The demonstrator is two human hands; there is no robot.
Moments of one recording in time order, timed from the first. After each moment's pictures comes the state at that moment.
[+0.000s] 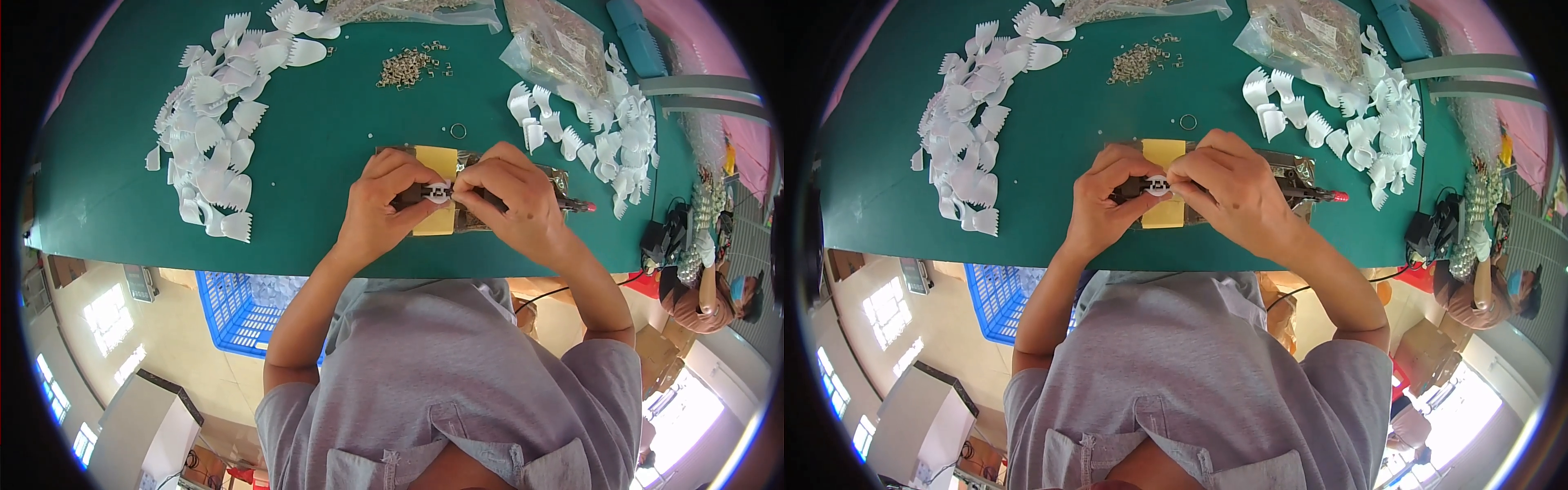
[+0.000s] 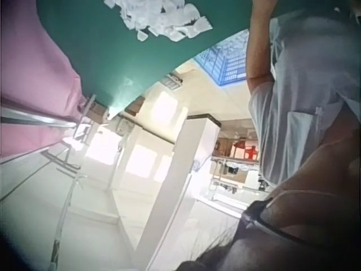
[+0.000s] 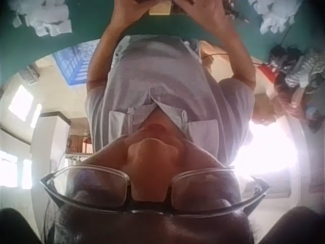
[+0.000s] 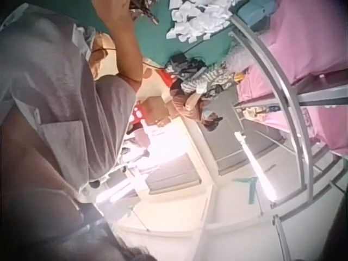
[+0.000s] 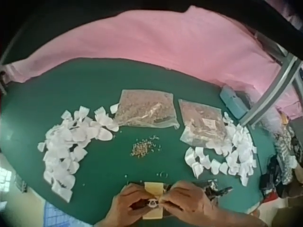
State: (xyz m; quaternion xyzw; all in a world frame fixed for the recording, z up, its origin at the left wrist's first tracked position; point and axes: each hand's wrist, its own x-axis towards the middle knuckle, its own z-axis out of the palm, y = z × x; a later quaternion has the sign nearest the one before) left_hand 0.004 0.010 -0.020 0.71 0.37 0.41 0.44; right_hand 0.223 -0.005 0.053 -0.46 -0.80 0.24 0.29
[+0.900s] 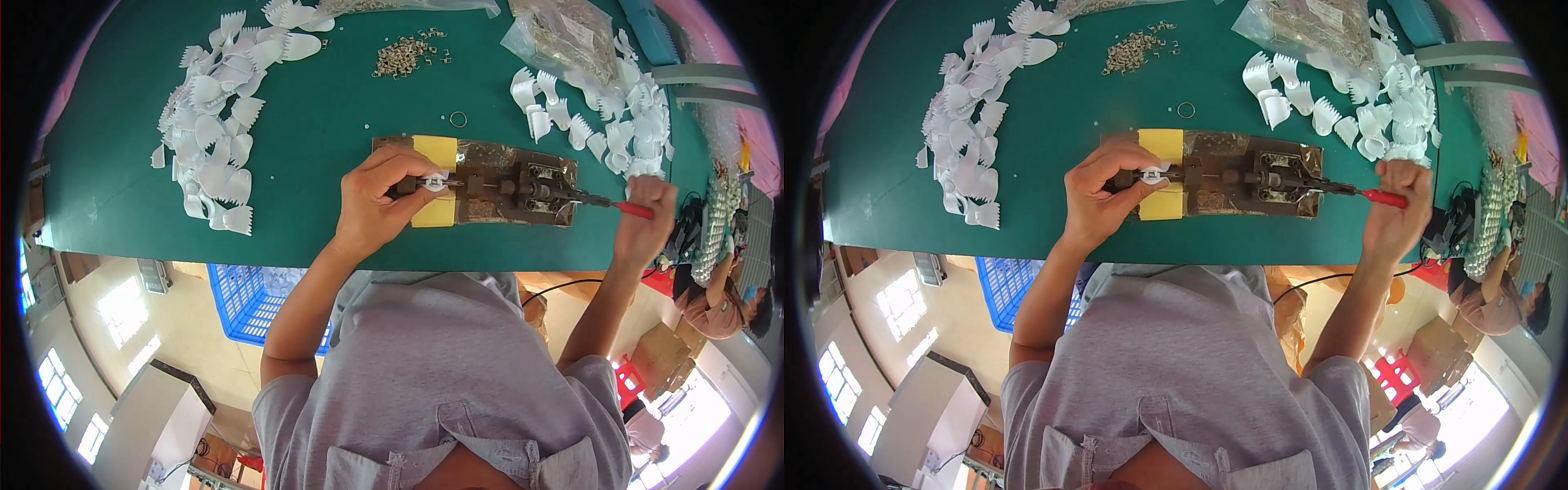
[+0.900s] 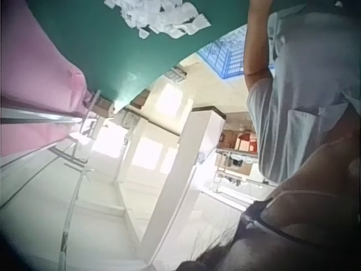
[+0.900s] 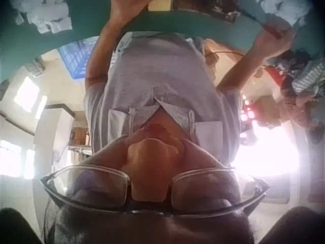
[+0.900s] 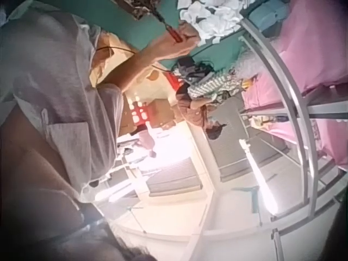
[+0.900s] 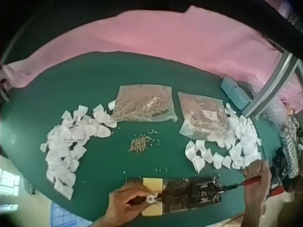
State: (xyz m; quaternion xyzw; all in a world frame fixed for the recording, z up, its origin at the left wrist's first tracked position) left_hand 0.012 0.008 -0.022 0.69 0.37 0.42 0.46; right_hand 0.382 -0.070 0.041 -0.50 -0.35 0.33 0.72
